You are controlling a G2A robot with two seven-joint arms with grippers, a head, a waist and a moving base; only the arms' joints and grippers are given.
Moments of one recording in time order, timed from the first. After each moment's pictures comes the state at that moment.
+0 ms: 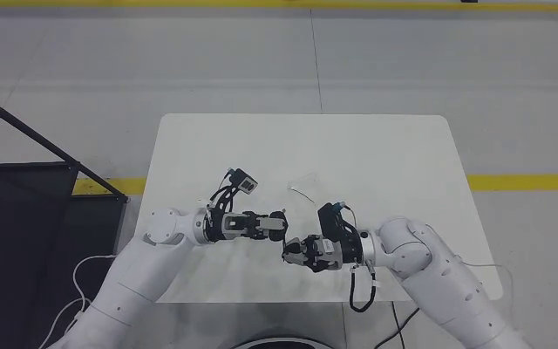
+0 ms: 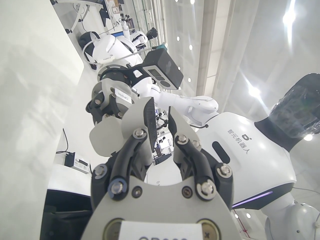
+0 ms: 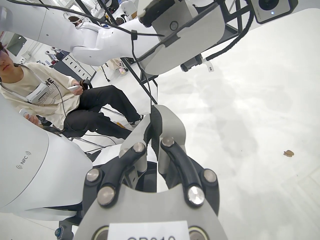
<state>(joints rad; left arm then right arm) 1.02 -1.09 -1.05 -1.40 -0.80 -0.42 -1.27 -0.95 -1.00 0.85 -1.57 -0.24 -0.96 0.65</state>
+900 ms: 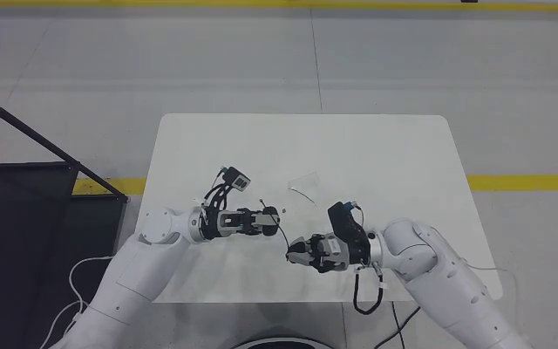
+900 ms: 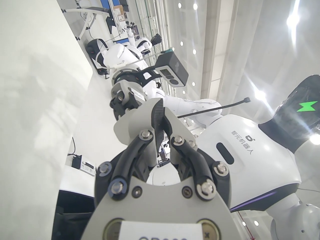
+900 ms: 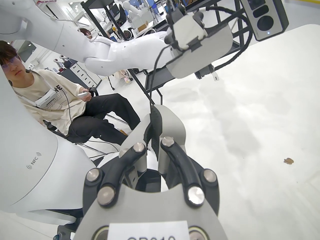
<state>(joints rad) 1.03 -1.10 -1.10 -1.37 -0.76 -0.45 -1.27 -0.98 -0.98 0.88 -1.59 -0.19 -1.01 0.61</state>
